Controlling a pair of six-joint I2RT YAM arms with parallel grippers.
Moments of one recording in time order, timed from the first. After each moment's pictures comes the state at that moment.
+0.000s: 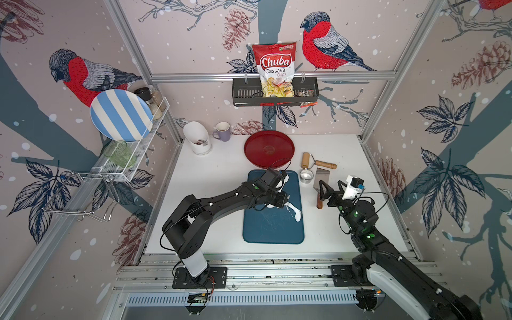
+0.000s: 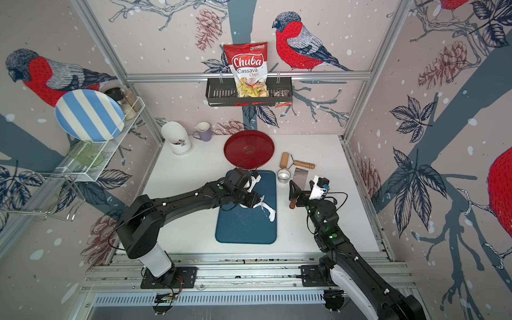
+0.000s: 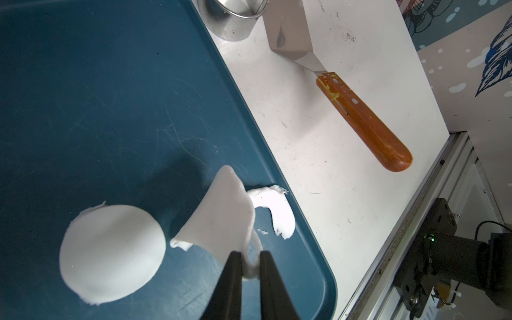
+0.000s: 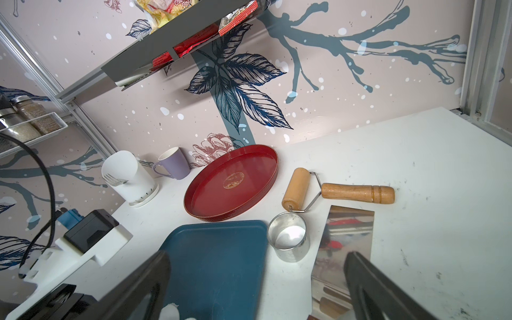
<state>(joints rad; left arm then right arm) -0.81 1.69 1.12 -0.32 0.26 -0.39 0.41 0.71 0.21 0.45 0.08 0.34</state>
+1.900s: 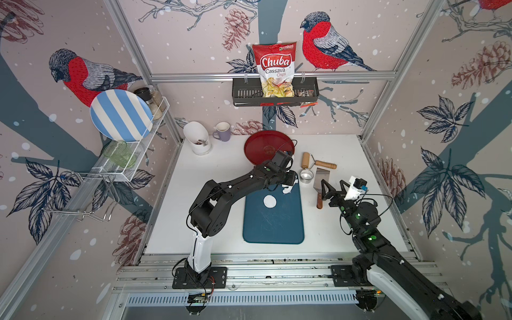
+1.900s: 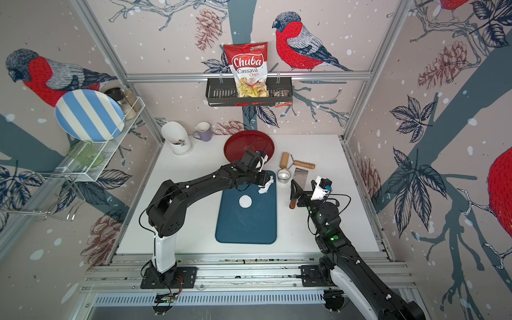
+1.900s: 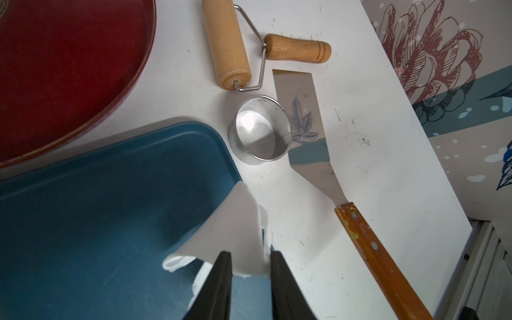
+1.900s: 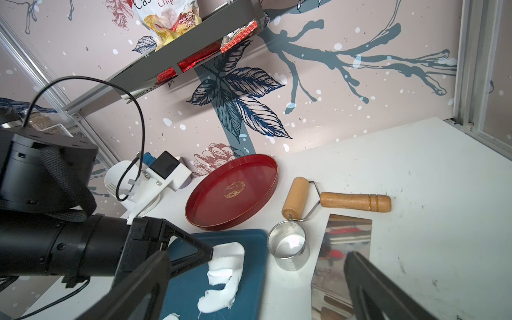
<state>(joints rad) -0.74 2.00 1.52 -0.33 0.18 -0.40 0.40 0.66 0.20 0.45 0.10 0.35</state>
